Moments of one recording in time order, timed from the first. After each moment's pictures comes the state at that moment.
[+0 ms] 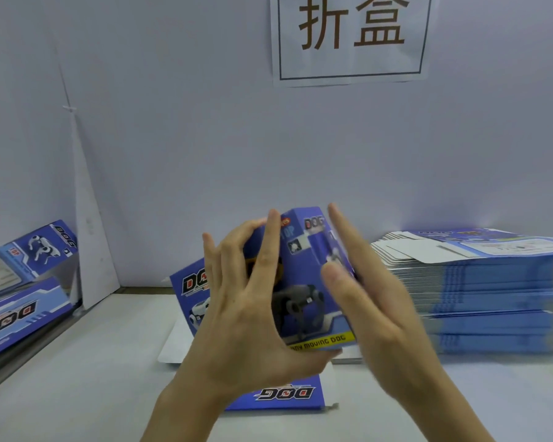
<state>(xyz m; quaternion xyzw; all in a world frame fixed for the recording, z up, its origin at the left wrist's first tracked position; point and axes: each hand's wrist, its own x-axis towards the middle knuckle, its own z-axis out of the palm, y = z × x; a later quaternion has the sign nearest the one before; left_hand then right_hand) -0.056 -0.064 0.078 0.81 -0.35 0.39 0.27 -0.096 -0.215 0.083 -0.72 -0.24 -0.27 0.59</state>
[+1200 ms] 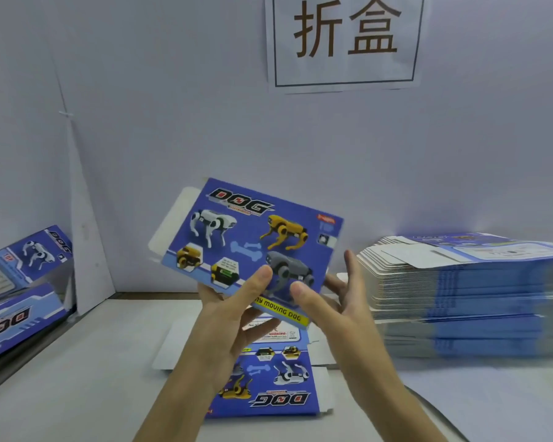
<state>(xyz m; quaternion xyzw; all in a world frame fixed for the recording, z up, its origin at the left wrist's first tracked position) -0.023 -0.062 0.059 0.55 -0.11 -0.01 0.83 -0.063 -0.204 0.057 -0.62 -0.07 -0.20 0.76</state>
